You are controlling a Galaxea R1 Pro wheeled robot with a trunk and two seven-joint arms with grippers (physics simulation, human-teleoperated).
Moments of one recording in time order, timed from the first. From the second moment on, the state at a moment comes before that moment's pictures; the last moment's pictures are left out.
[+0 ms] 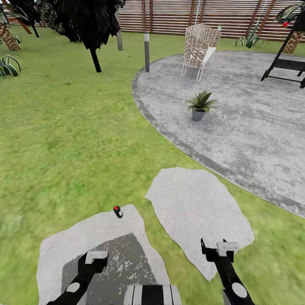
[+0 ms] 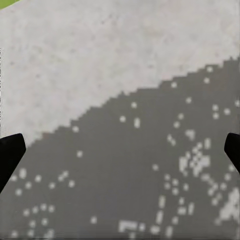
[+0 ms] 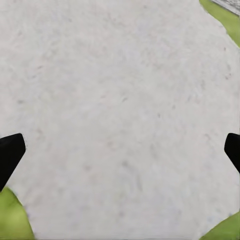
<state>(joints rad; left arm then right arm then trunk) -0.47 0.04 0.00 -0.31 -0.02 -0.35 0.02 -0.22 -0.05 0.01 -0.93 0.00 -0.23 -0.10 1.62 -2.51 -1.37</state>
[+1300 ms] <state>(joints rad) -0.46 0.04 -0.01 -0.32 -0.03 -0.35 0.02 -0.22 -0.05 0.01 -0.93 0.00 -0.23 -0.10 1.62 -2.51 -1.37</state>
